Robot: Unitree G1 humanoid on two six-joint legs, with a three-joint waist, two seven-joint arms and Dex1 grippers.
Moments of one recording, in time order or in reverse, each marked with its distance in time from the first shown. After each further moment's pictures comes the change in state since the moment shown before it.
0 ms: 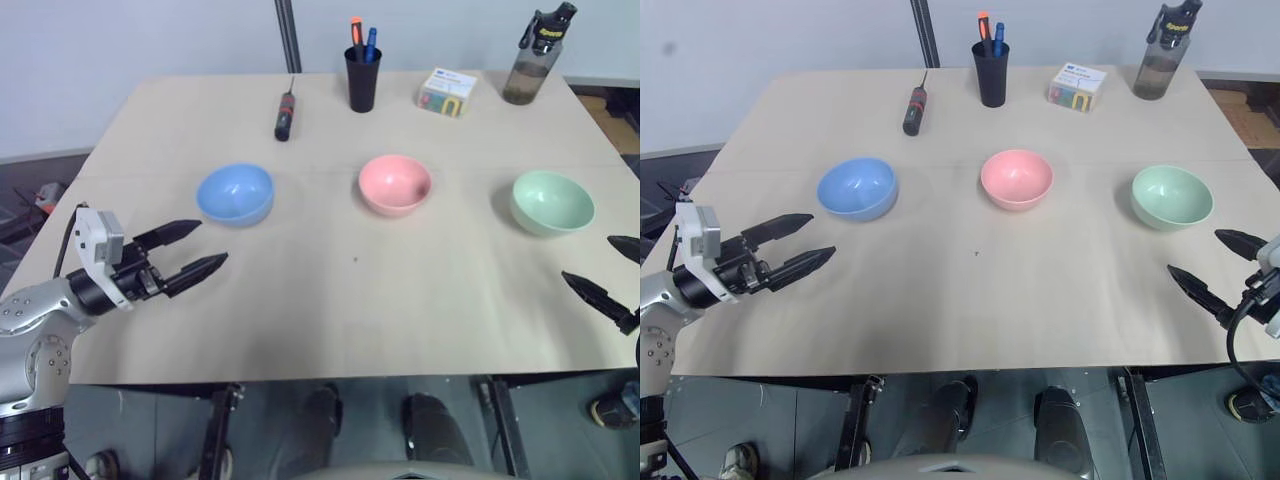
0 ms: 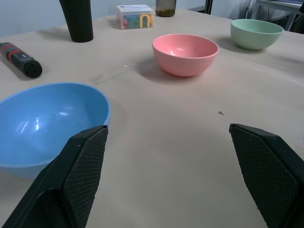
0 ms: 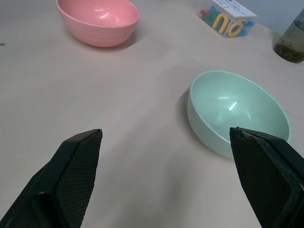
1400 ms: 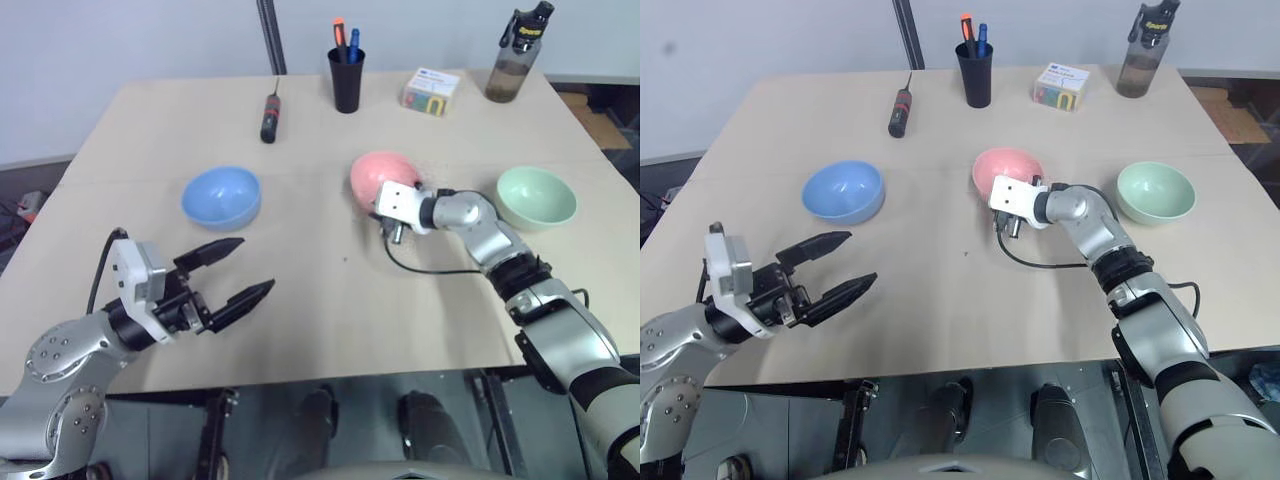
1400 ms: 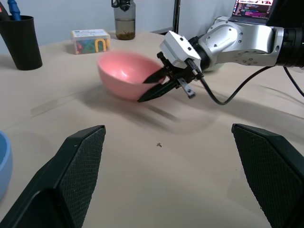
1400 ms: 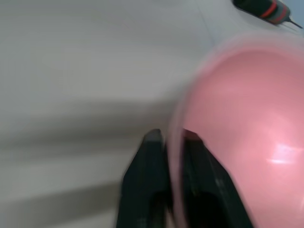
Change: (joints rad) left arm 0.226 -0.135 -0.026 -0.450 -0.083 0.044 0.210; right arm -1.243 0.453 1.103 1.066 -0.710 -0.493 -0.006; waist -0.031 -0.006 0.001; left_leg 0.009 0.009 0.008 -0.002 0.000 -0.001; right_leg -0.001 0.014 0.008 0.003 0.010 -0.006
